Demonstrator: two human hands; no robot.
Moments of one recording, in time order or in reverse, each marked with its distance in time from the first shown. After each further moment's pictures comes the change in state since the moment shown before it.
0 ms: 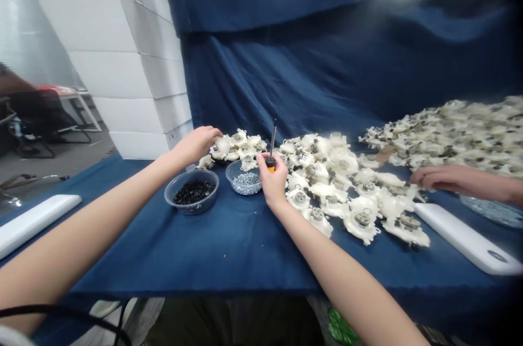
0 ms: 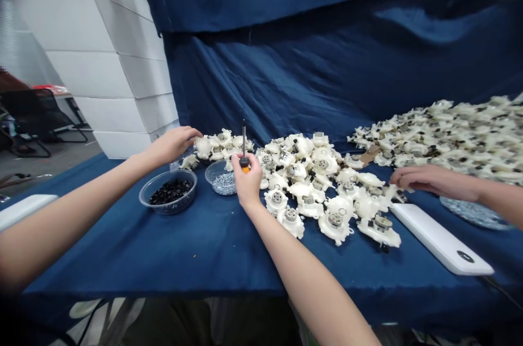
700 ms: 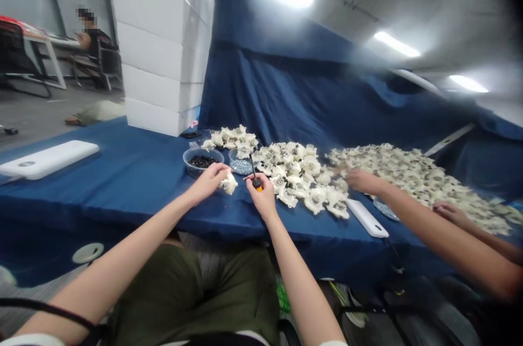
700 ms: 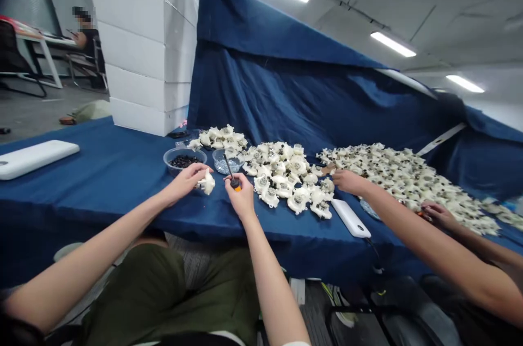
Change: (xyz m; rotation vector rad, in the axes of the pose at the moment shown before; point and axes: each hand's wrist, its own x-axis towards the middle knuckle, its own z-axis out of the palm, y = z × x) left_hand -0.169 0.119 0.049 -1.032 0.191 -0.324; right_hand -0.120 -0.036 -0.039 -0.246 -0.308 -0.041
